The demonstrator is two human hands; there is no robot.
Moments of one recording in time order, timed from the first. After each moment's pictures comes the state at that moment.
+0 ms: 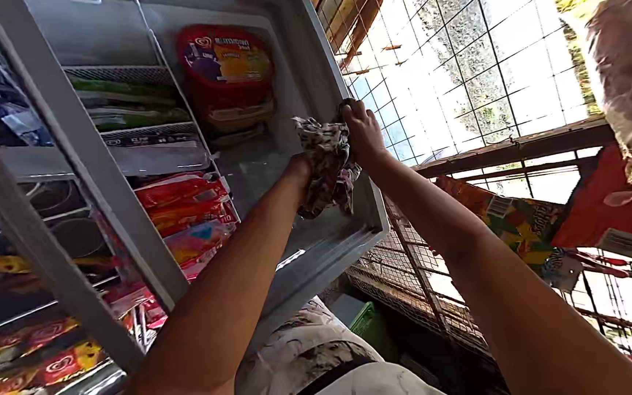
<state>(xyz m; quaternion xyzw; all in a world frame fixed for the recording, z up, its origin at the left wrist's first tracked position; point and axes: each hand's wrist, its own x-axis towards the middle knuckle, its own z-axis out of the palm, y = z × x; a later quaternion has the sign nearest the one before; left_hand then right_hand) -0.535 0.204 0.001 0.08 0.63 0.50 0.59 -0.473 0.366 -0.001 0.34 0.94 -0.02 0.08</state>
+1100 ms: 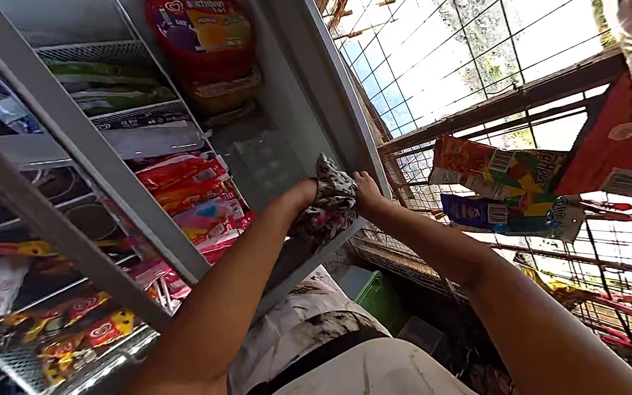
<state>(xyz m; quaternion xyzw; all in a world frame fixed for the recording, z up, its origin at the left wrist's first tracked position) -0.496 0.160 -0.049 0.28 0.59 0.31 0.69 -0.349 0.264 -0.048 0.33 0.85 -0.09 0.39</state>
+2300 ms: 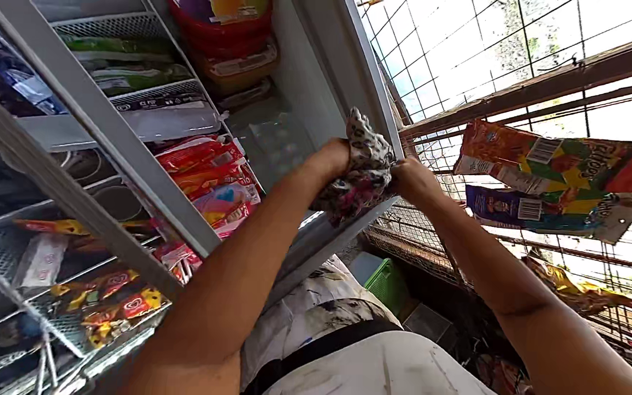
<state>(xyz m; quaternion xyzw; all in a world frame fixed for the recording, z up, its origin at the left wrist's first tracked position) -0.513 0.185 -0.018 0.35 0.58 0.35 0.65 -0.306 0.289 -0.005 0.40 0.87 -0.14 0.27</state>
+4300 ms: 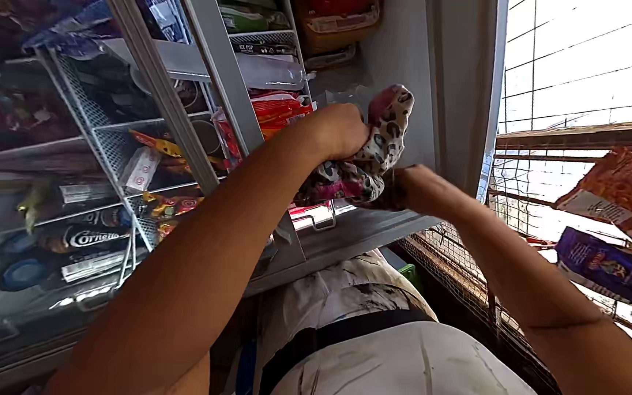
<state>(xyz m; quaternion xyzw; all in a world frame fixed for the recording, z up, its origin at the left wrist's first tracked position) -0.605 0.125 0.018 0.43 0.71 0.07 0.54 -0.396 0.232 -0.029 0.15 0.88 -0.33 0.31</state>
